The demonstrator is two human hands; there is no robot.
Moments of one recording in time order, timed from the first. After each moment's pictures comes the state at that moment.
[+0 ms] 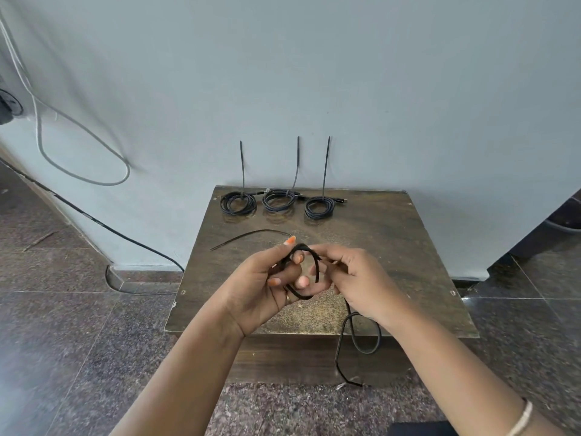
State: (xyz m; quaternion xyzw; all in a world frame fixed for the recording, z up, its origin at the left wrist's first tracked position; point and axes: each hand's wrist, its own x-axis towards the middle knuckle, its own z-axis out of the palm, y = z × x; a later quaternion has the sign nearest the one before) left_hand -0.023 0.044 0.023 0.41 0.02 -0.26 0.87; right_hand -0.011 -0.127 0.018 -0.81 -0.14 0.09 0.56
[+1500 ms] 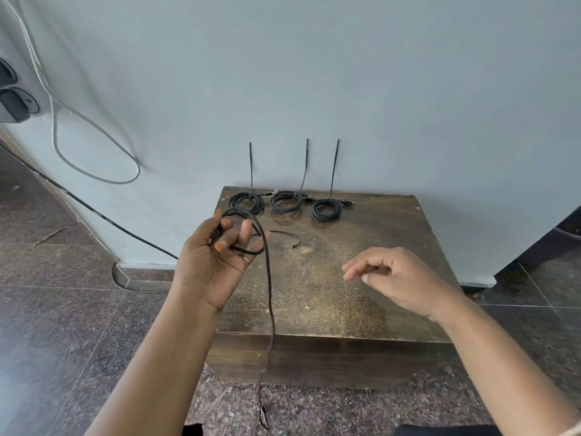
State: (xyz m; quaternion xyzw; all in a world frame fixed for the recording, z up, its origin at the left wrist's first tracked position) left_hand -0.005 0.097 0.028 0.29 0.10 0.00 0.95; right_hand -0.005 -0.176 0.038 -0.88 -0.16 0.14 0.42
